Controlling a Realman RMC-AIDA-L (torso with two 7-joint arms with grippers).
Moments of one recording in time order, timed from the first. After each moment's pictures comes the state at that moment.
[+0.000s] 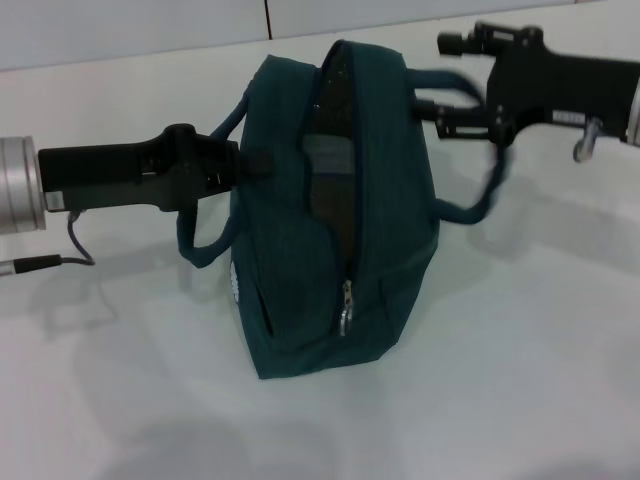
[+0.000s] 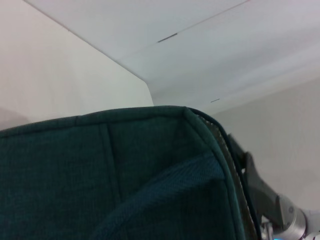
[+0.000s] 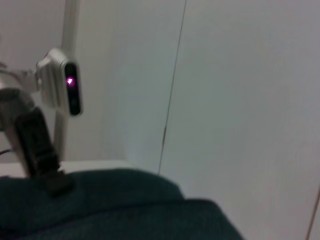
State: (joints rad) left arm -0.66 -2.06 0.90 0.72 1.83 1.61 -2.52; right arm 0.34 2.00 -1.14 -1.02 -1.49 -1.24 1.24
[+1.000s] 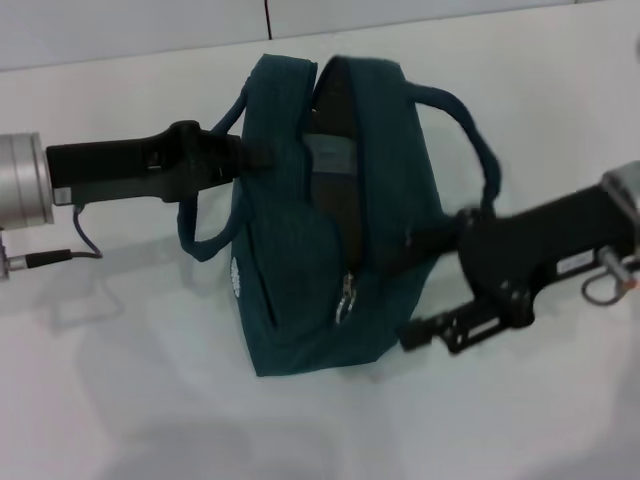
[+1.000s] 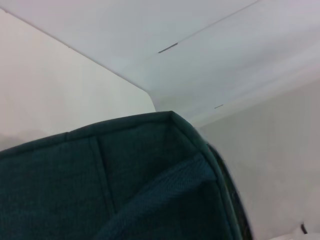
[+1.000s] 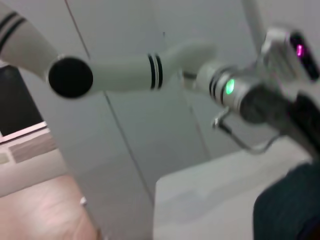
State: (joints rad) left arm -0.67 -2.07 0.90 0.70 1.84 1.57 -2.46; right arm 0.54 1.99 -1.02 -0.79 -1.77 -1.88 1.51
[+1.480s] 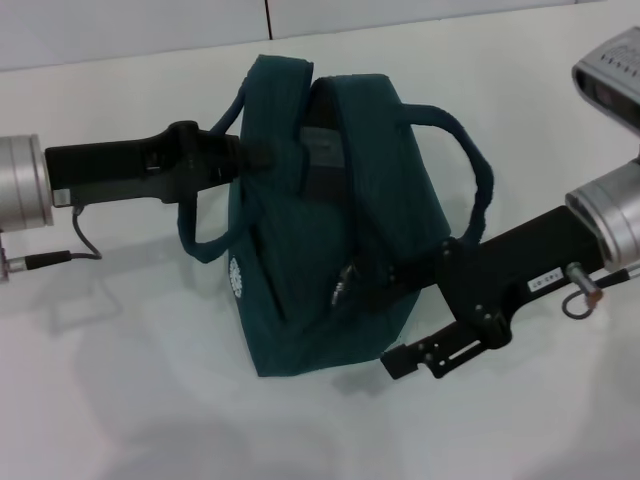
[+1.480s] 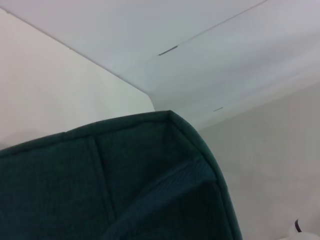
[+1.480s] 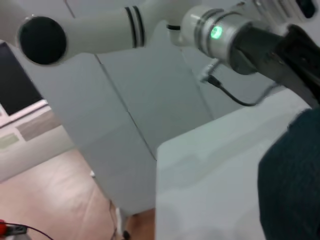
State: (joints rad) left arm -0.66 -2.07 0.90 0.70 1.83 1.56 -2.46; right arm 0.63 2.00 -1.02 -0.67 -1.91 -1.85 1.53
